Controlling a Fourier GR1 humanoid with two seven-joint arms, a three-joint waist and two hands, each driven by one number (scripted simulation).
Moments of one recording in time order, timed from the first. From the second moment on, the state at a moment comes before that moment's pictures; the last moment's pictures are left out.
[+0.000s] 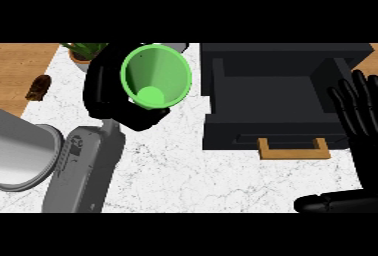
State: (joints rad) left arm -0.57 0.01 0.00 -1.42 0.25 0.07 -0.22; right arm -0.07 -0.10 -0.10 -2.10 -0.18 0.15 0.17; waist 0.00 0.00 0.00
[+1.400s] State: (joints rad) left arm -1.17 0.00 -0.16 -0.74 0.34 0.36 -0.27; right arm -0.09 -0.11 -0.11 -2.05 -0.18 0.17 0.15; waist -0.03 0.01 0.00
